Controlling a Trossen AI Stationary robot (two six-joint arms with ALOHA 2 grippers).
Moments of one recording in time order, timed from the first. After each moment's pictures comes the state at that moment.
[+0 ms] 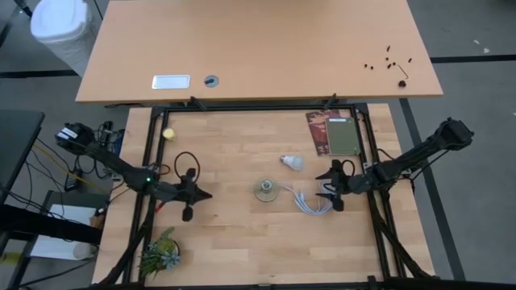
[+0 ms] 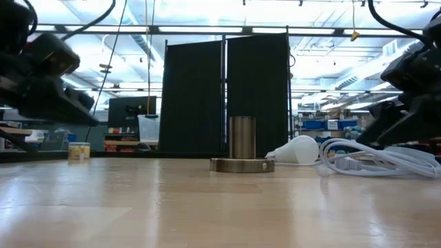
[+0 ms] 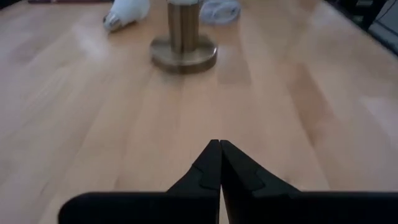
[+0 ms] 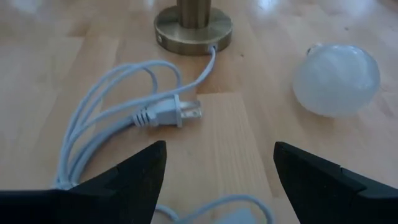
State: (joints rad) left arm -0.49 0.91 0.03 0.45 -0.45 -0.29; right arm 0.40 0.74 0.01 0.14 0.44 0.26
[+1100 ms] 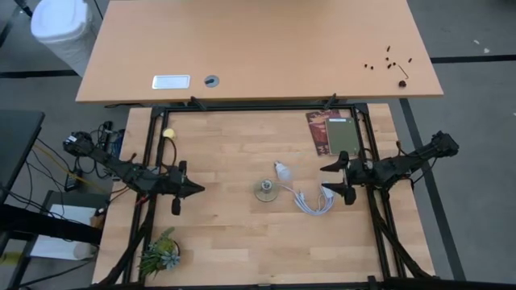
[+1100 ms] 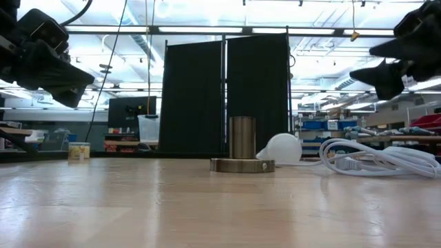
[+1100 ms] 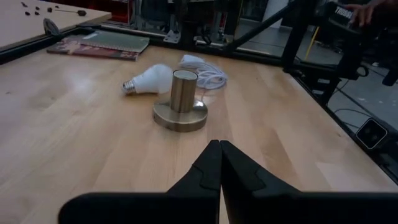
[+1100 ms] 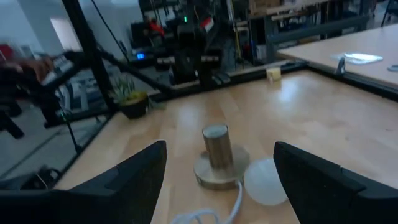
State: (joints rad) left arm -0.49 0.27 0.01 0.06 -0.45 -0.29; right arm 0.40 0.15 0.01 0.07 0.44 0.26
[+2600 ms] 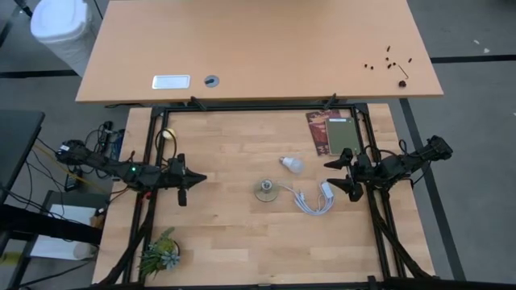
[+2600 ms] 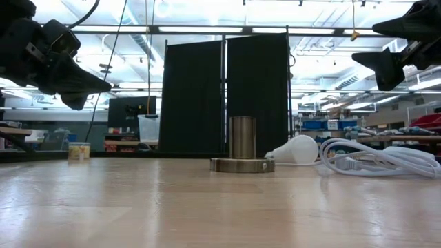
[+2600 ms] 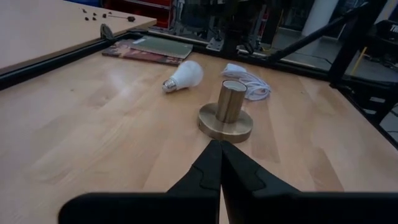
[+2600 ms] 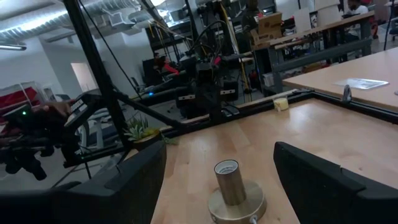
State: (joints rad) left arm -0.32 0.27 0.01 0.06 -0.45 -0.29; right arm 0.40 0.00 0.01 0.09 0.45 0.26
